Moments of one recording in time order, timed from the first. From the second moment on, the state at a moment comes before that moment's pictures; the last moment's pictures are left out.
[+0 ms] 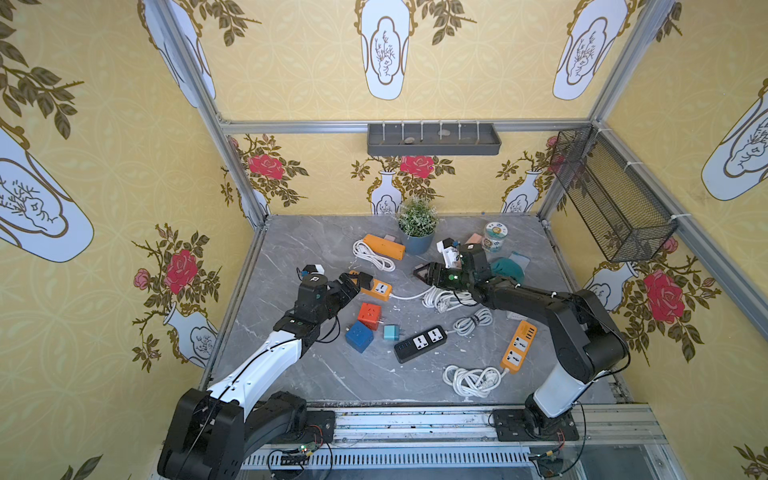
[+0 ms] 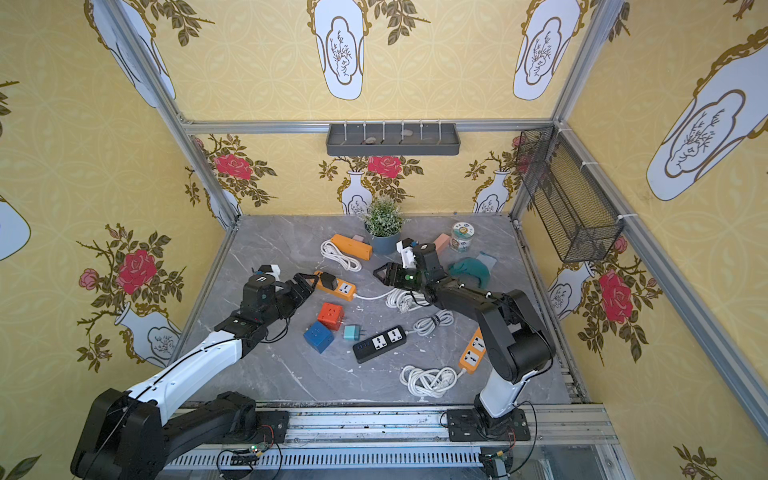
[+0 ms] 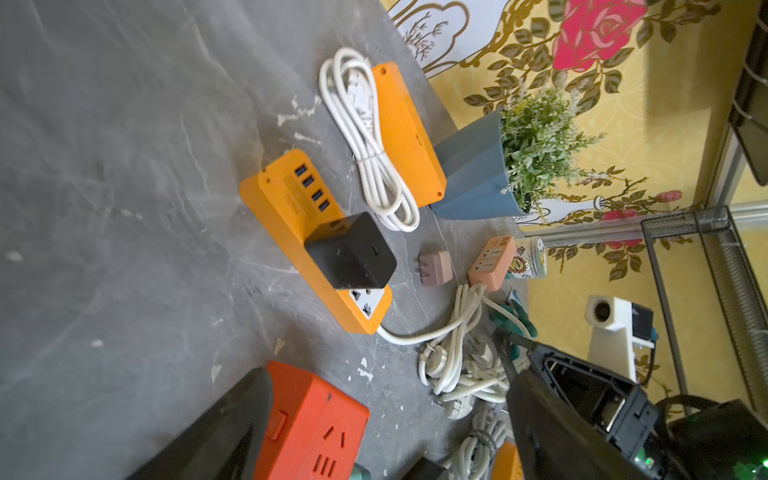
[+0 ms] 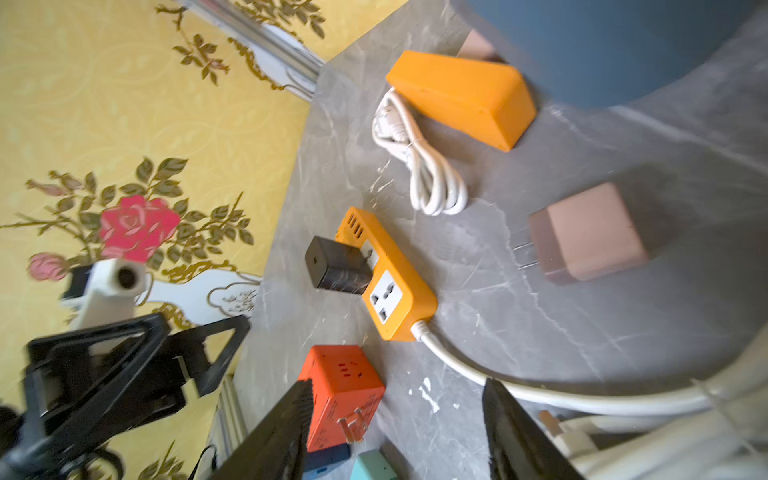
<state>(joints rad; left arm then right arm) -0.34 1.14 0.54 0.07 0.15 -1.08 0.53 1.72 0.92 0.28 -0.60 0.67</state>
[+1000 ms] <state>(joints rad) -0.33 1.85 1.41 -0.76 0.13 -1.16 0.64 2.25 1.56 -0.14 -0.65 0.48</state>
